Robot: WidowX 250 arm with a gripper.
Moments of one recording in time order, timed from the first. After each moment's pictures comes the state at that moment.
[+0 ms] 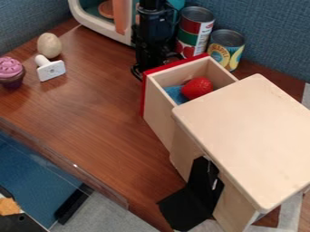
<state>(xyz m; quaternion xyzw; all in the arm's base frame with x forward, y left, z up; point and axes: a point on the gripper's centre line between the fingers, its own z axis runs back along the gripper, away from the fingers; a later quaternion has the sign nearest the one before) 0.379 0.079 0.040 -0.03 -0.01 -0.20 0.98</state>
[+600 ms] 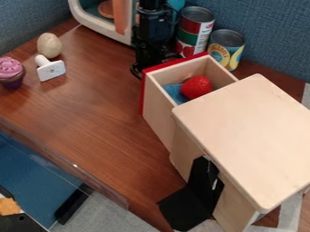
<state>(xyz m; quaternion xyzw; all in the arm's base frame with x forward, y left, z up) 0.382 0.084 0.038 -0.02 -0.01 -0.21 0.98</state>
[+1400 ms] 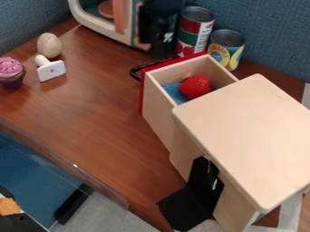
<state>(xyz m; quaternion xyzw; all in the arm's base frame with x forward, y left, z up) 0.362 0.050 0.109 -0.03 -0.01 -0.32 0.95</state>
